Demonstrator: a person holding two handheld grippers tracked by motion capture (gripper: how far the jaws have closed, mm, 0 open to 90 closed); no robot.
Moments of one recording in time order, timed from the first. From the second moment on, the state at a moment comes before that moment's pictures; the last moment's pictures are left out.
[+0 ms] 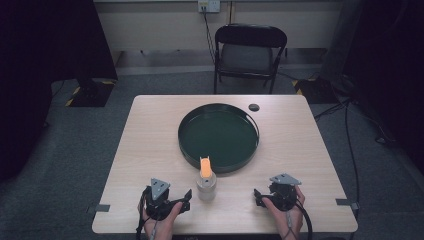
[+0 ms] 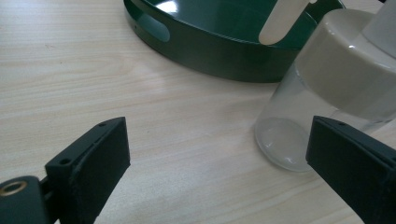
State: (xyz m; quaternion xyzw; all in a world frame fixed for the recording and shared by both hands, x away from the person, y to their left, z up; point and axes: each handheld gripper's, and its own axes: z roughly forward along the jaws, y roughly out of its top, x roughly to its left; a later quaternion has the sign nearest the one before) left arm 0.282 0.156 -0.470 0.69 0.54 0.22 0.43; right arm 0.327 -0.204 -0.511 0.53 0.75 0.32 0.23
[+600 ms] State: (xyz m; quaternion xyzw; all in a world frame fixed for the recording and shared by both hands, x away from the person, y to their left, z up) left arm 0.274 0.135 -0.455 0.72 0.49 0.22 0.45; right arm 0.327 -0.204 -0.511 0.53 0.75 0.32 0.23
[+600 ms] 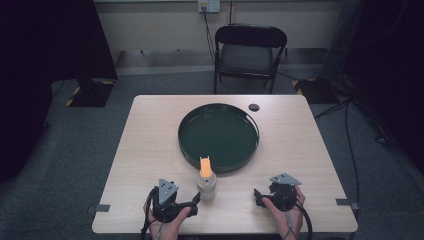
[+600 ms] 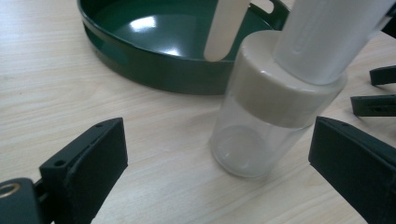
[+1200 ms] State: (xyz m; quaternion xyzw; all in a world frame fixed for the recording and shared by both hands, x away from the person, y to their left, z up) left arm 0.281 0.106 -0.447 0.74 0.45 0.21 0.46; right arm 0.327 -0.204 -0.511 0.53 0.75 0.32 0.23
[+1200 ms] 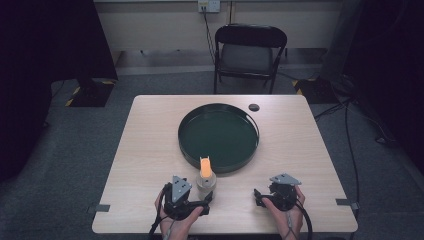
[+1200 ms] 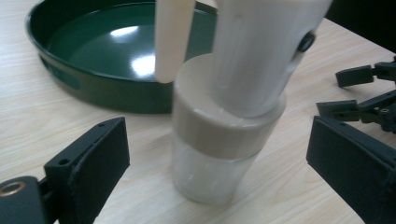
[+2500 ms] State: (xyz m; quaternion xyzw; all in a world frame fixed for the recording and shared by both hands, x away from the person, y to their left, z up) left arm 0.313 0.083 -0.469 0.74 0.45 0.21 0.45; right arm 0.327 -0.204 -0.511 0.53 0.75 0.32 0.23
